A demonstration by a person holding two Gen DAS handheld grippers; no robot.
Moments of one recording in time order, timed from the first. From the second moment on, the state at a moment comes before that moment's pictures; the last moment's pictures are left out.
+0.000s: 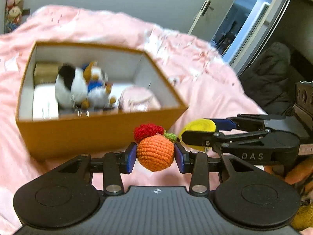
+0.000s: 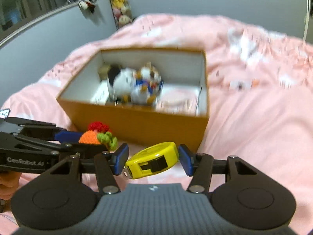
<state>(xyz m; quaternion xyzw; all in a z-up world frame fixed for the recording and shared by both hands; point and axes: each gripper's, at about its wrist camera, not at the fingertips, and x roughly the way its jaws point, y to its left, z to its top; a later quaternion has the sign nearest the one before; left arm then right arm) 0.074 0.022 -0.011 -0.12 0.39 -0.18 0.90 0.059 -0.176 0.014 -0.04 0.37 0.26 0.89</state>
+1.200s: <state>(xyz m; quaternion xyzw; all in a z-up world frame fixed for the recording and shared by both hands) 0.250 0.065 -0.030 -0.13 0.39 -0.08 0.91 0.287 -0.068 -0.045 -0.28 0.35 0.23 0.86</state>
